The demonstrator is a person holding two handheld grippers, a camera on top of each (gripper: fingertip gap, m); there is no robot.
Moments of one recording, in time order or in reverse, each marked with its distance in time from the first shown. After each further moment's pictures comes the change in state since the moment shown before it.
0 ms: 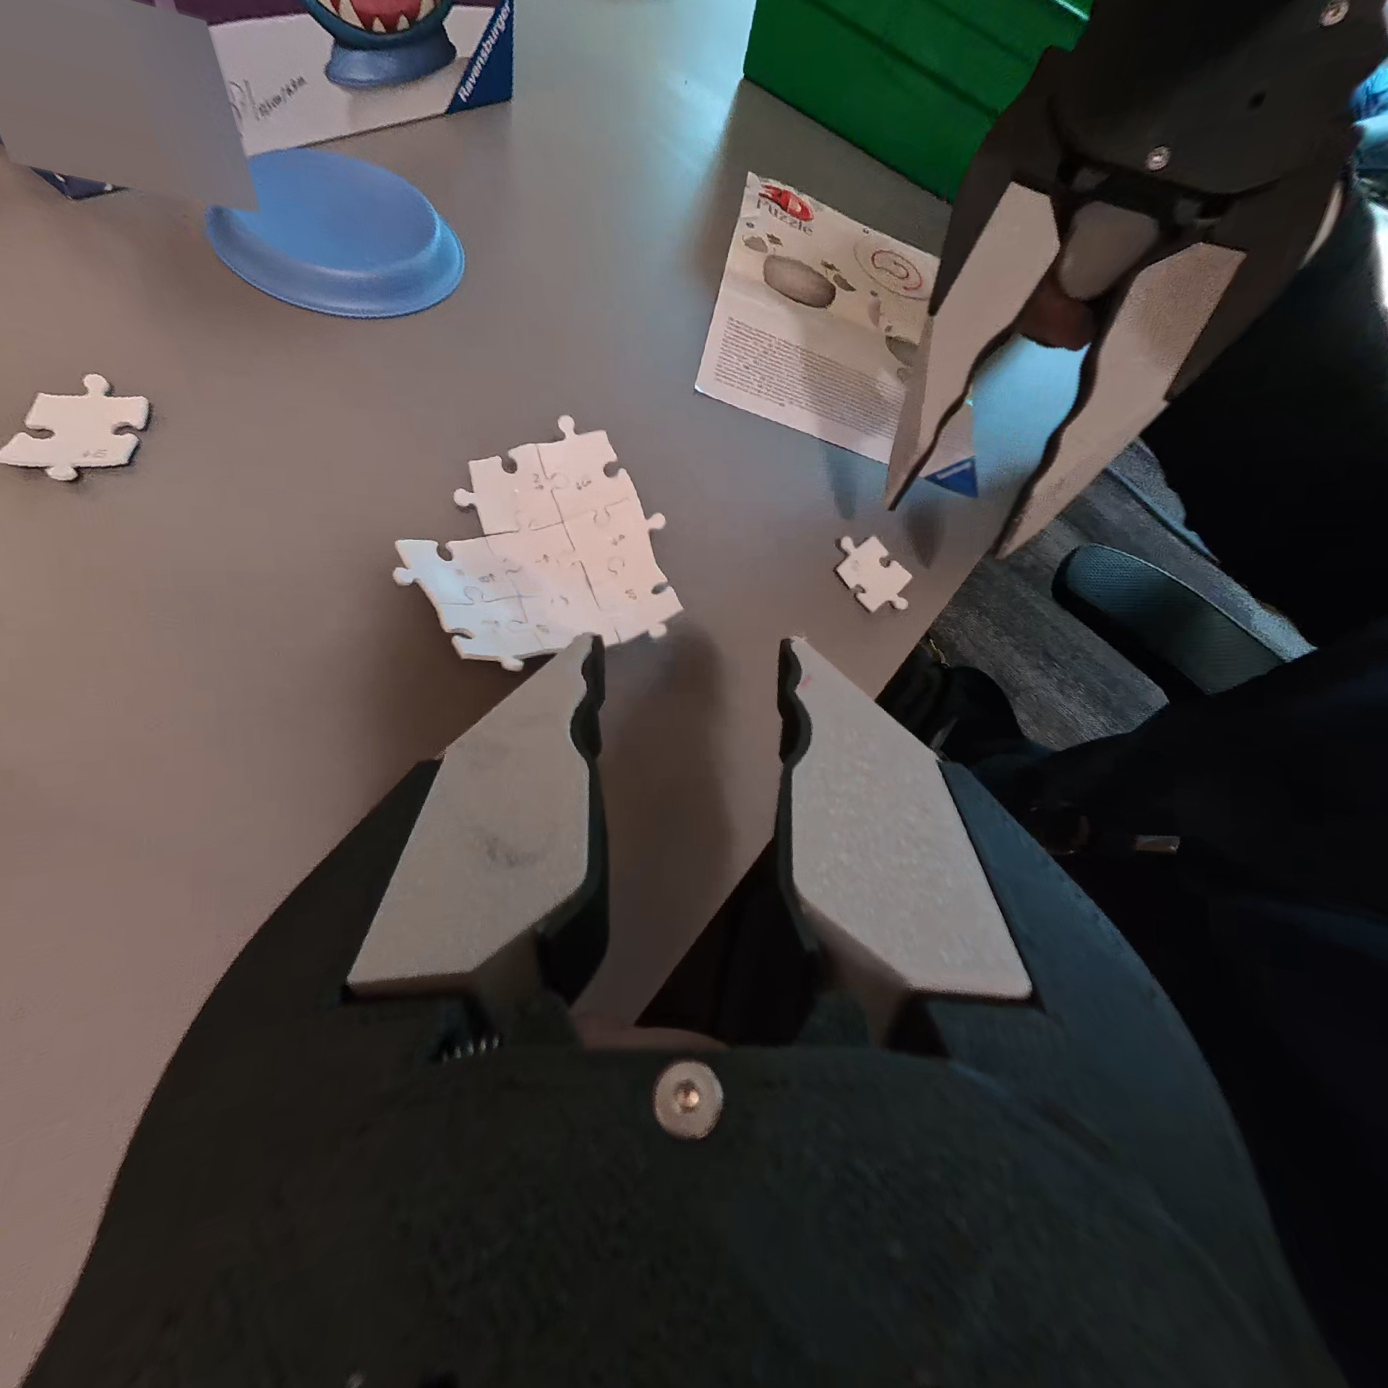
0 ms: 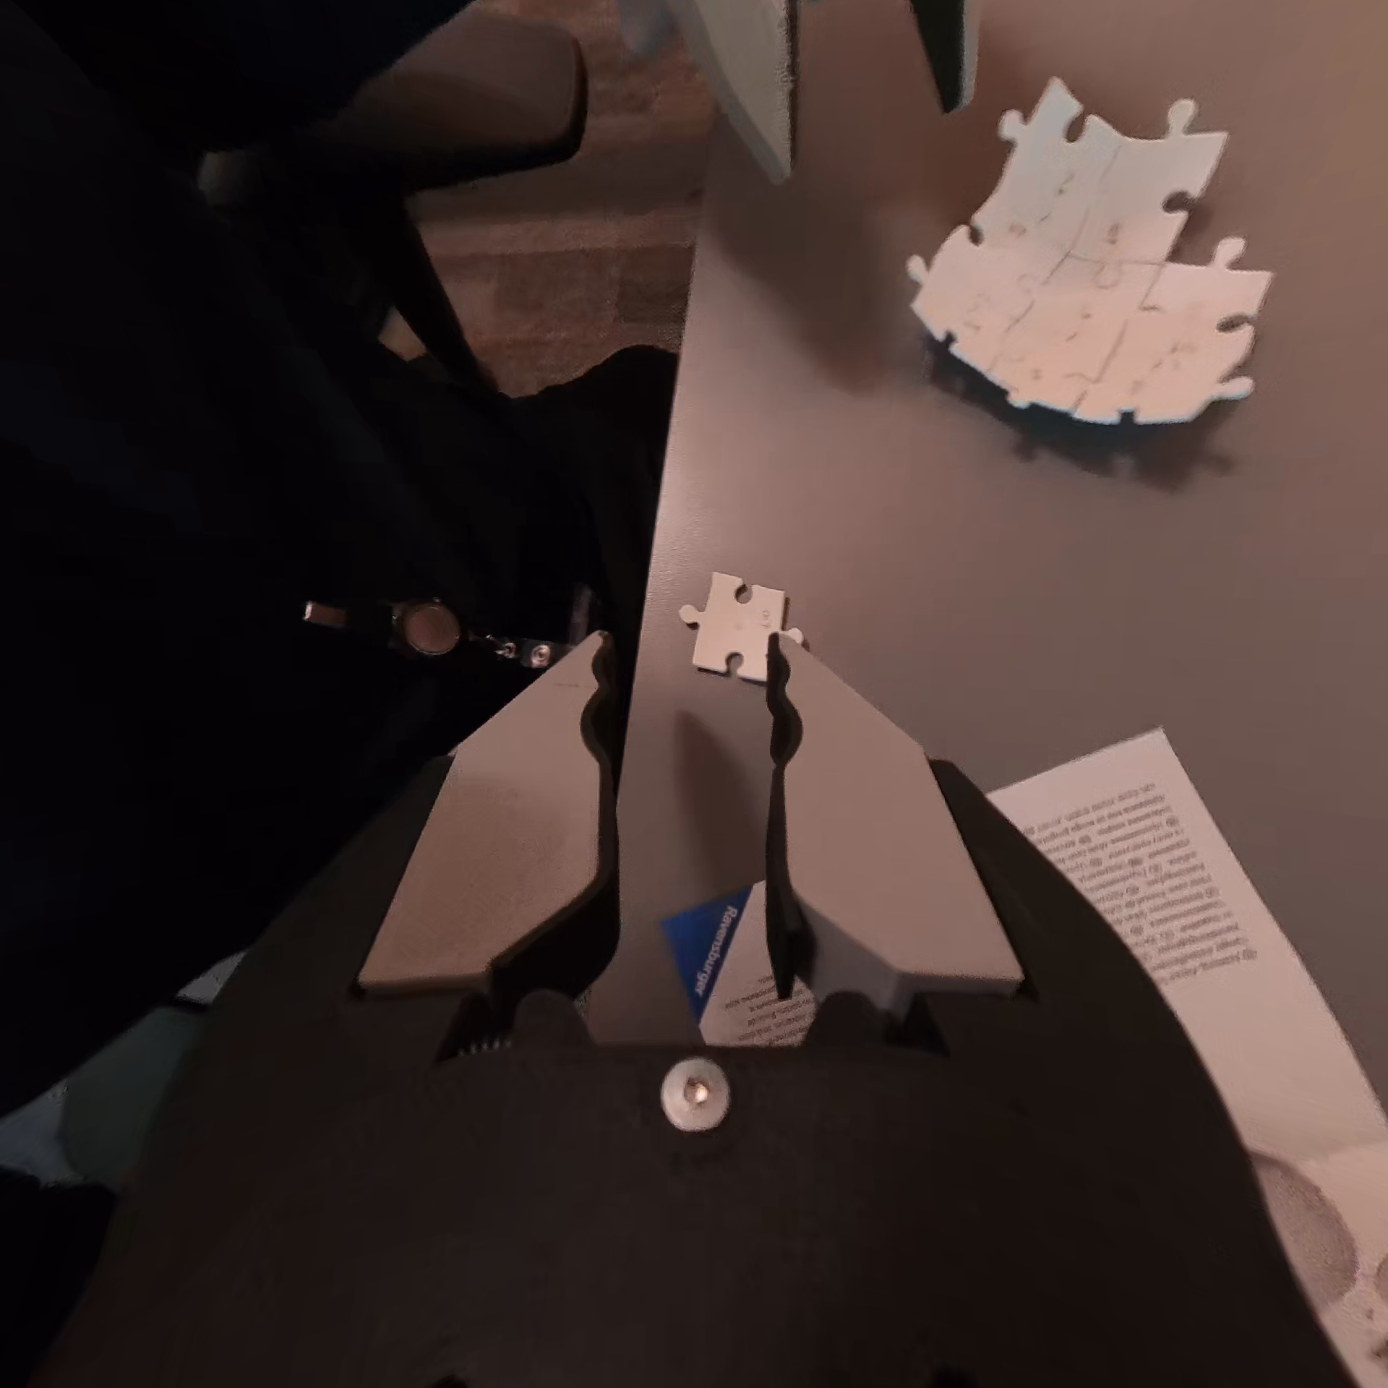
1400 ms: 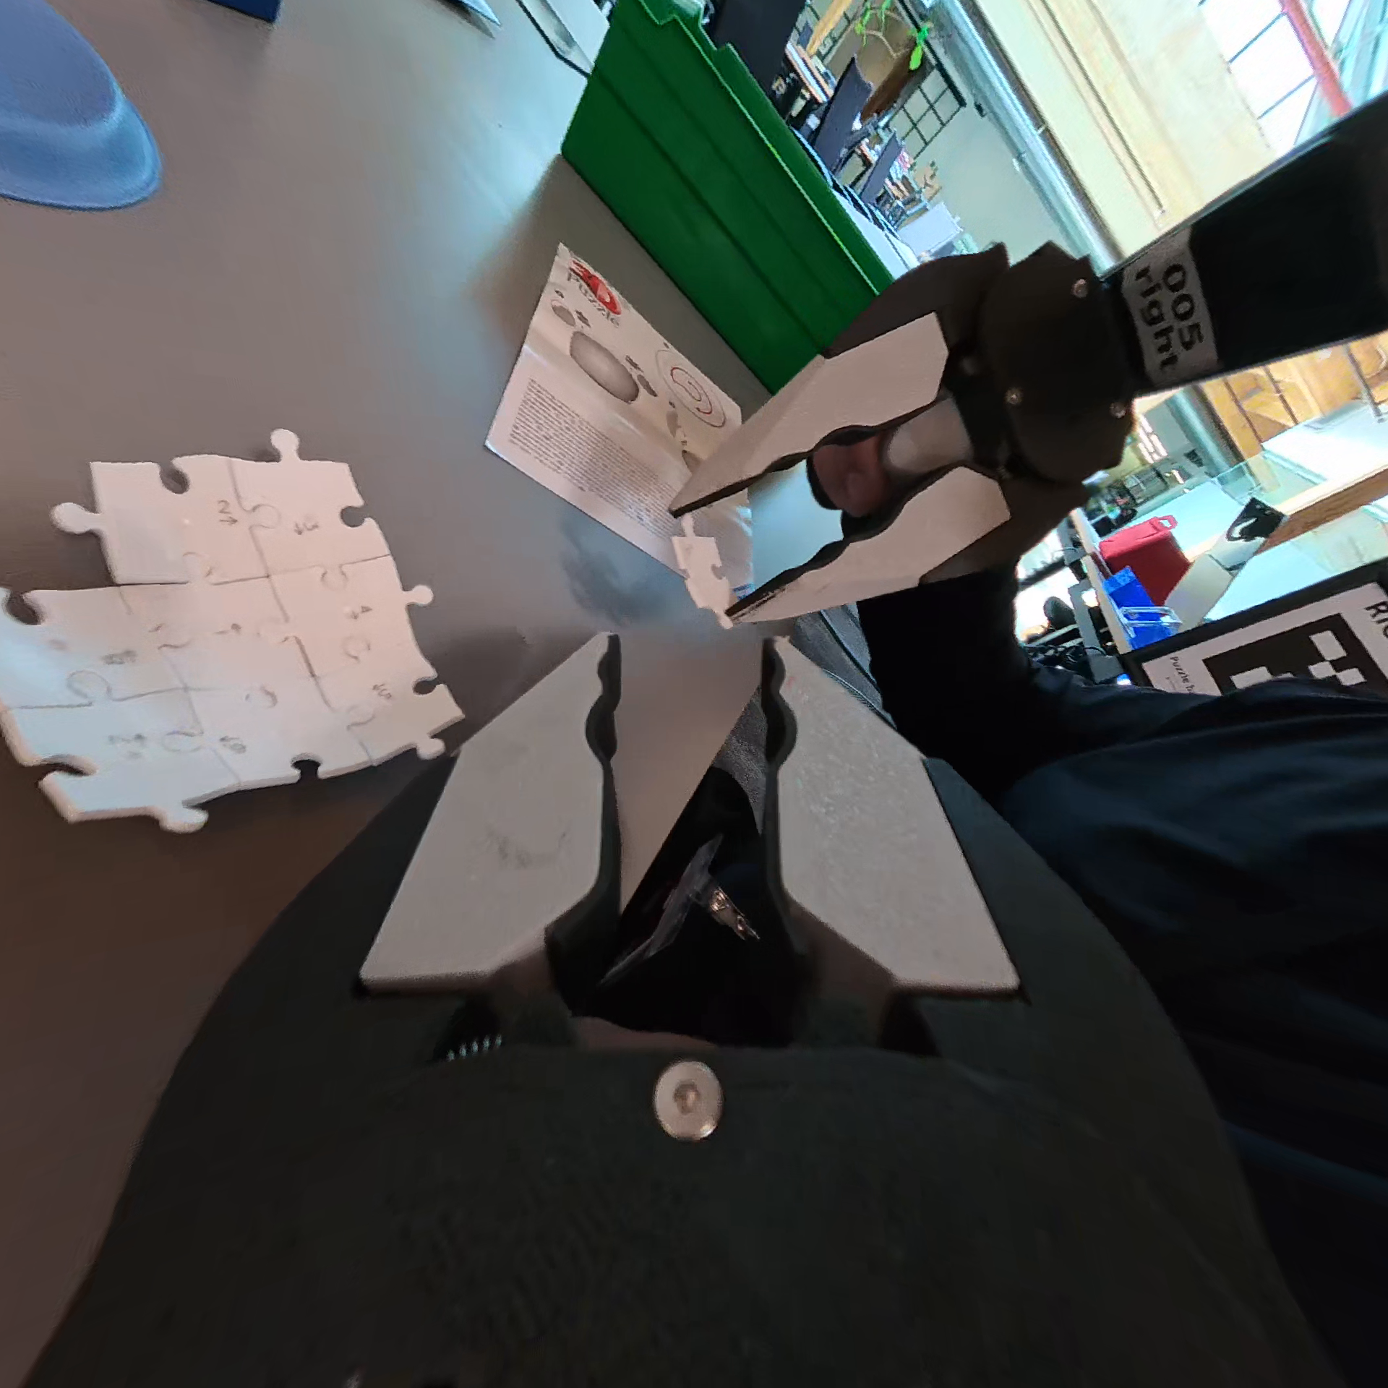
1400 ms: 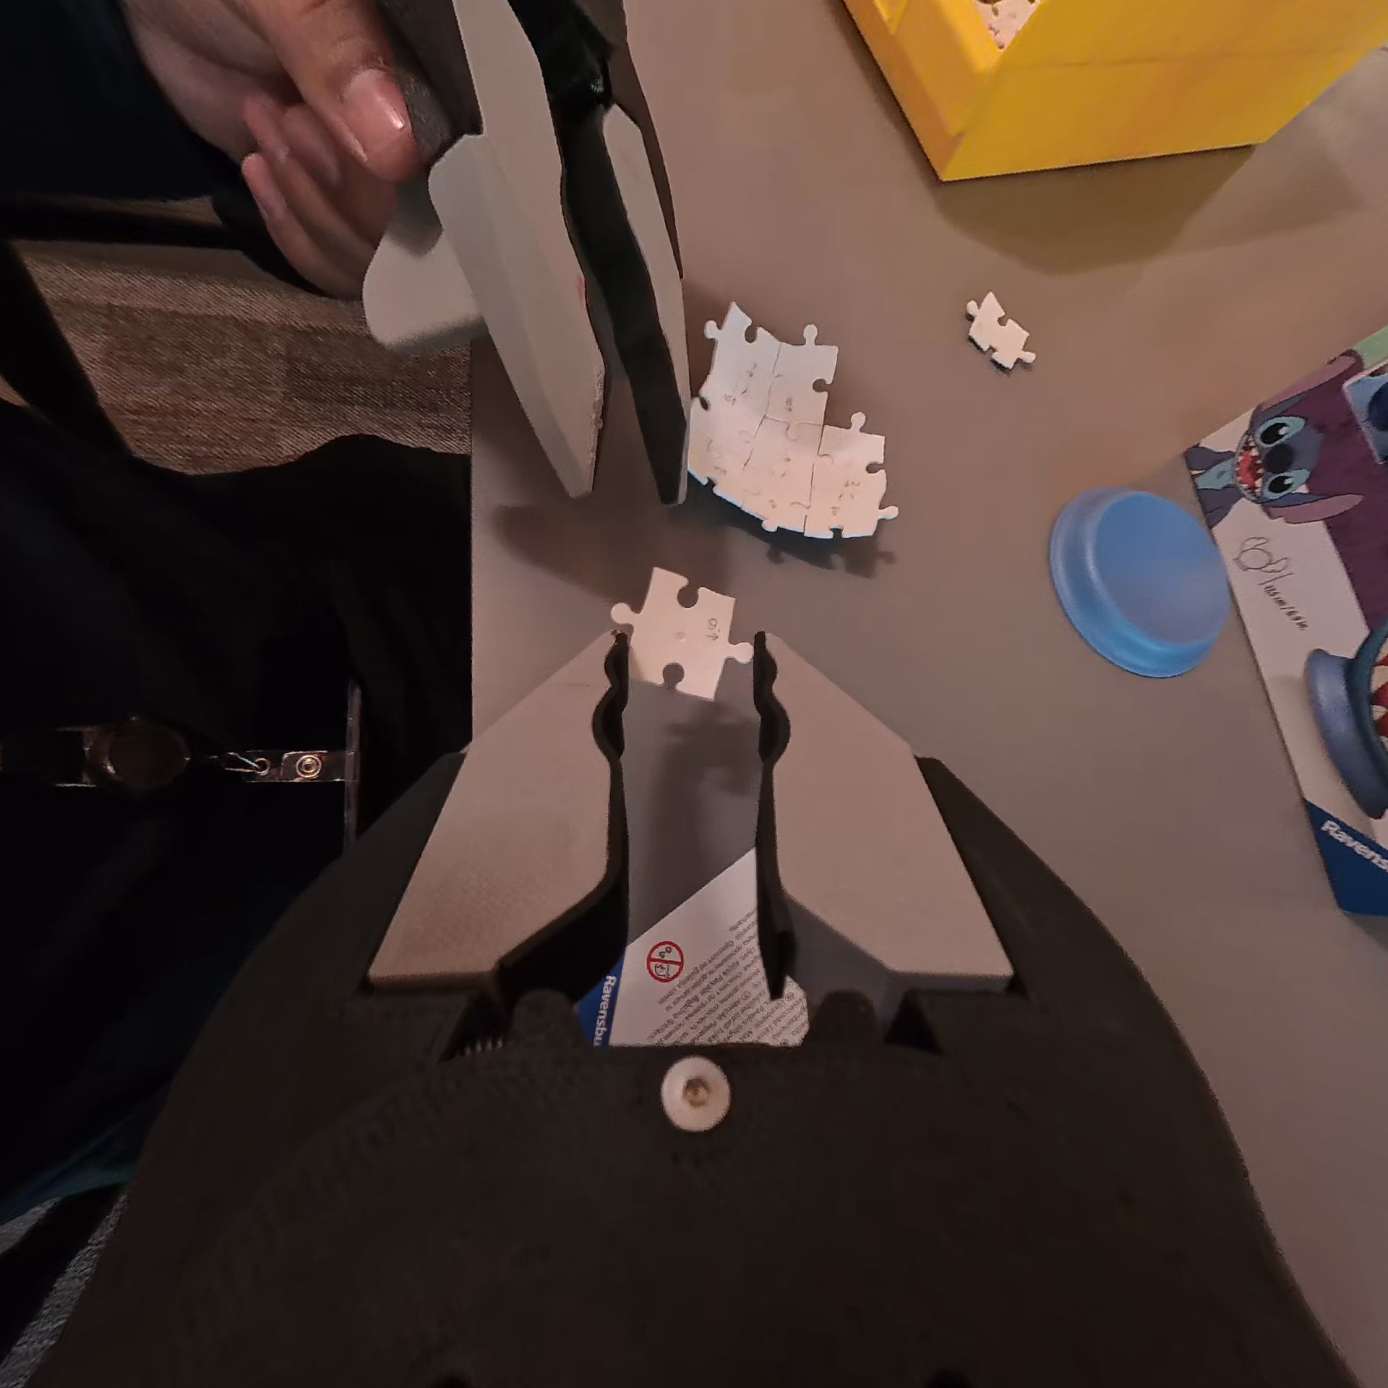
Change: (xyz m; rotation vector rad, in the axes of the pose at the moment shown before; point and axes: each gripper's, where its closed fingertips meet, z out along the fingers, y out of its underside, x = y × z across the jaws) left arm 0.052 -0.024 0.038 0.098 0.325 -0.331; right arm 0.036 -0.029 -0.017 0.122 0.463 -0.127
